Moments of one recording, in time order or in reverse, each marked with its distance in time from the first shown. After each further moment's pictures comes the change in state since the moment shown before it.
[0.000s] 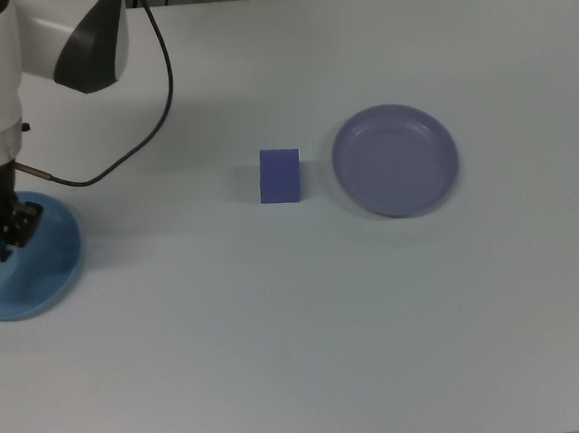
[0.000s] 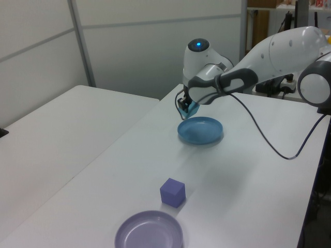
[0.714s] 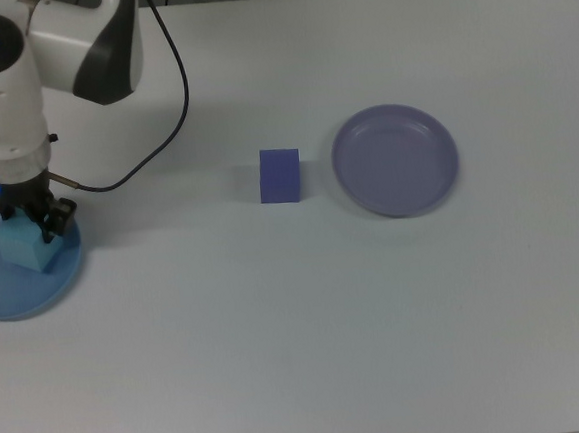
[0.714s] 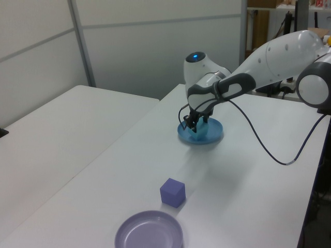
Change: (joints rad) arm -0.002 0.014 0.012 -0.063 0.148 -0.158 0.024
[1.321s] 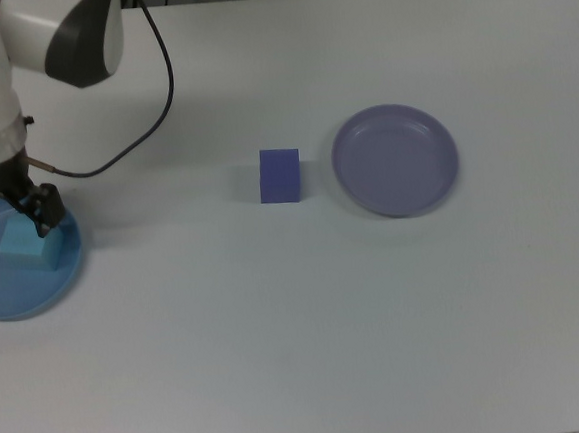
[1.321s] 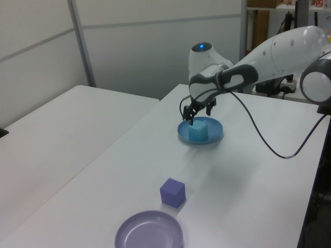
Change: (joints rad) arm -0.016 -0.046 0.001 0.018 0.065 -0.014 -0.040
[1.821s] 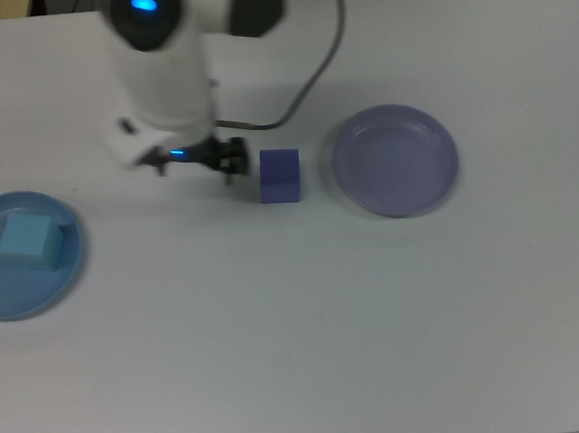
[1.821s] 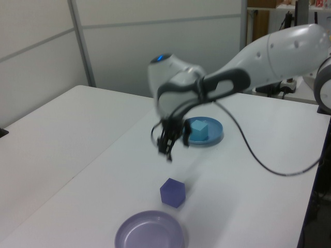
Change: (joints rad) arm 0.294 -0.095 0.070 -0.064 0.094 -0.341 0.019
